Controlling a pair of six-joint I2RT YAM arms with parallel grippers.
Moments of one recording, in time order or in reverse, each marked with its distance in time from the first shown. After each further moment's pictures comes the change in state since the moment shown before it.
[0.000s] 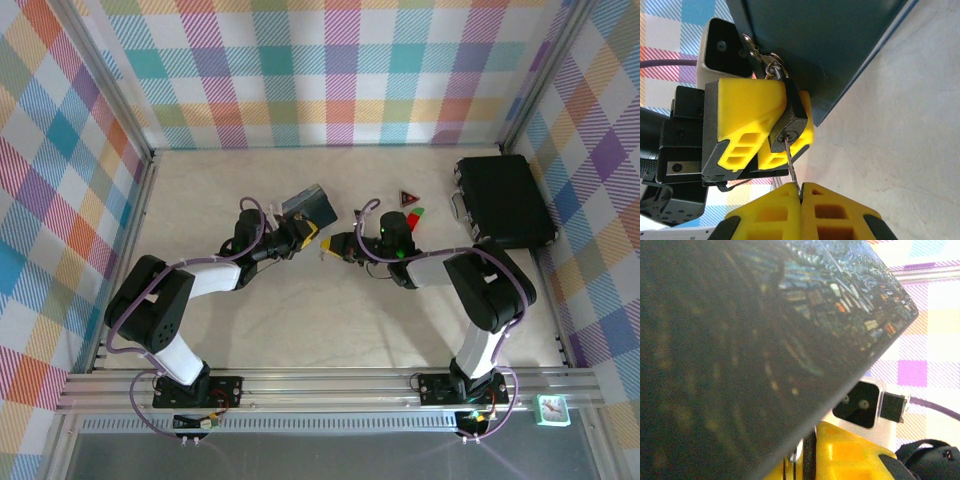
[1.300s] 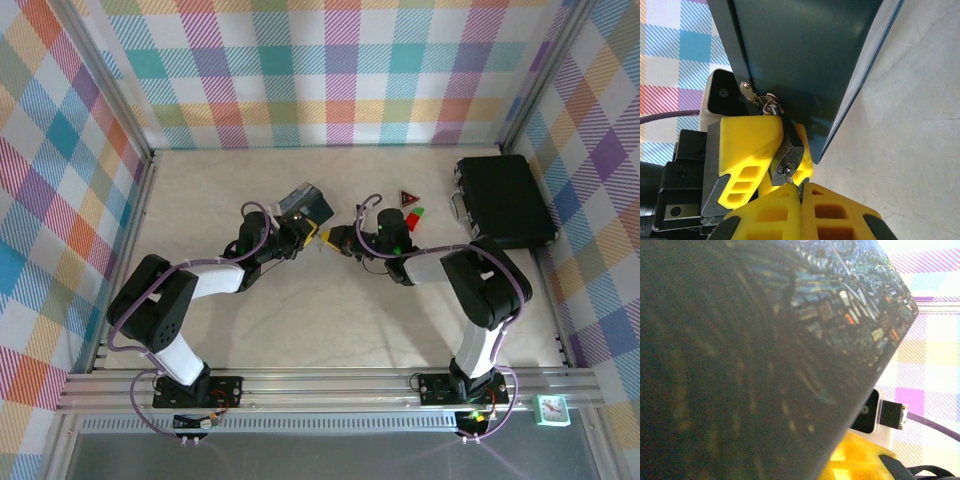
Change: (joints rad) left arm -0.039 0.009 -0.003 0.028 -0.136 -0.113; right arm 0.017 0.037 0.042 0.013 0.121 0.056
